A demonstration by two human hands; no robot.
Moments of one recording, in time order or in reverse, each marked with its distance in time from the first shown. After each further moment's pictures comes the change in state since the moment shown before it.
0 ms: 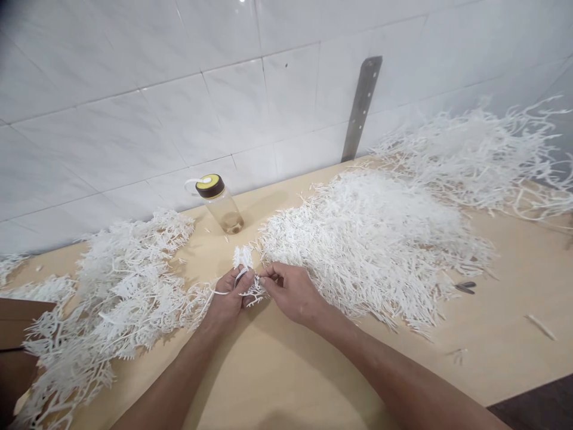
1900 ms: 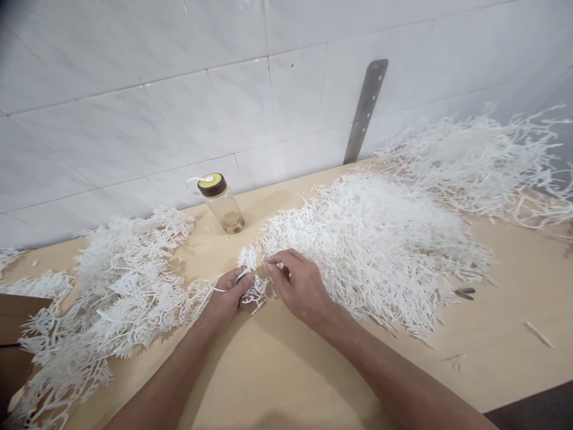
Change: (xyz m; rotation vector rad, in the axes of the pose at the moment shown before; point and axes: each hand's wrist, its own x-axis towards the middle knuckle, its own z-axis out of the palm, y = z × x) left_hand 0.003 0.006 -0.007 0.042 -0.114 -0.073; right_hand 0.003 0.000 -0.010 -0.267 0.285 -0.335
